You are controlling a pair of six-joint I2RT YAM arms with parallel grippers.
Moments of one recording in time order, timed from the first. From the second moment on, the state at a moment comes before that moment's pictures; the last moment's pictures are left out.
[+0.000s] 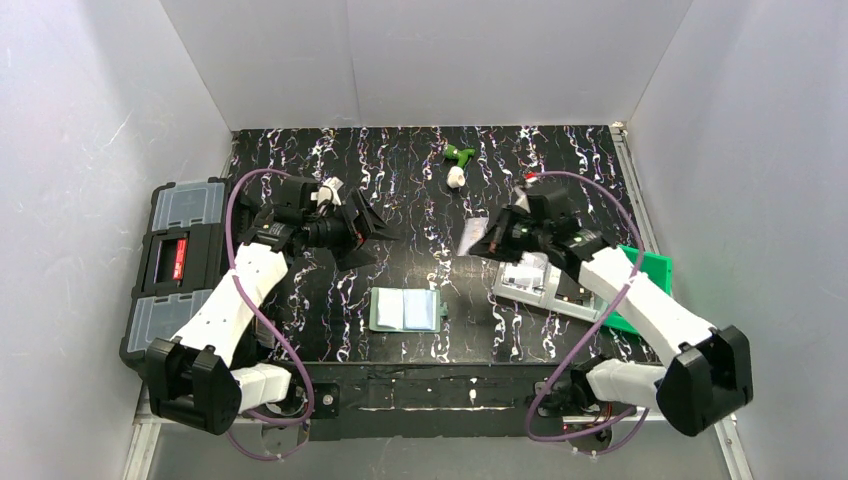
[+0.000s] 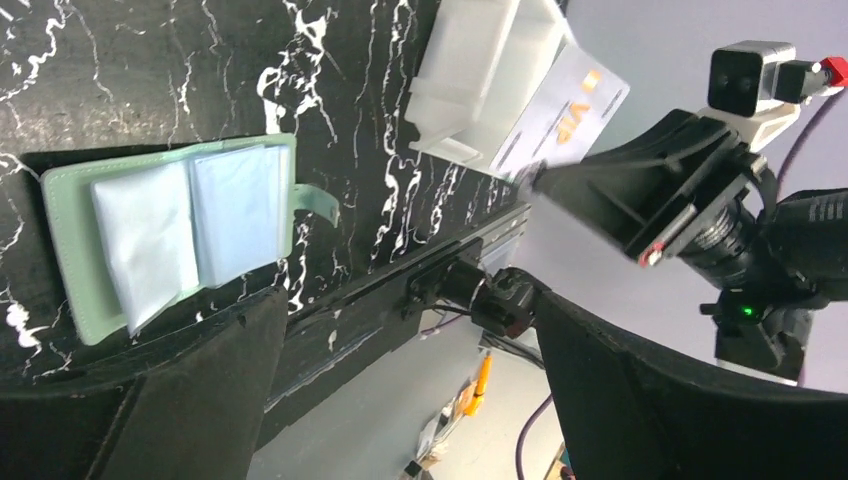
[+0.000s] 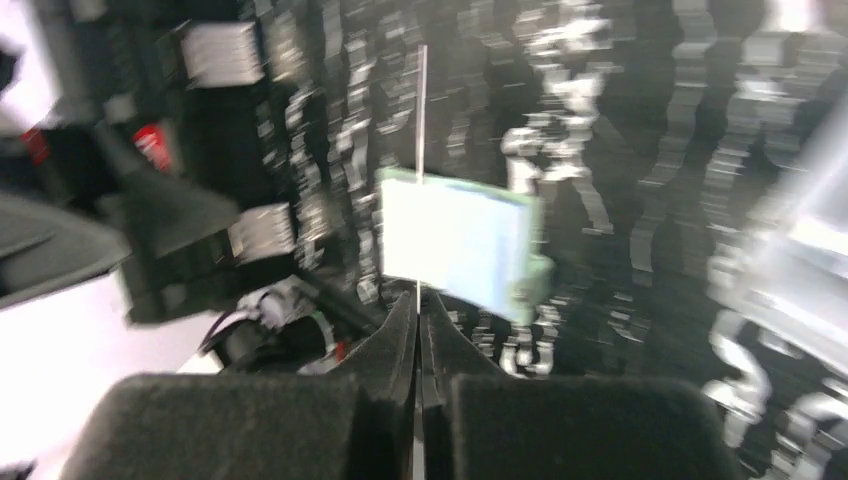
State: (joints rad) left arm -0.28 1.21 1.01 -0.62 0.63 -0.84; right arm 0.46 1.17 0.91 -0.47 -0.33 0.84
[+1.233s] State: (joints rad) left arm -0.30 1.20 1.01 -0.69 0.61 -0.78; right arm 0.22 1.21 0.90 -0.72 -0.23 0.65
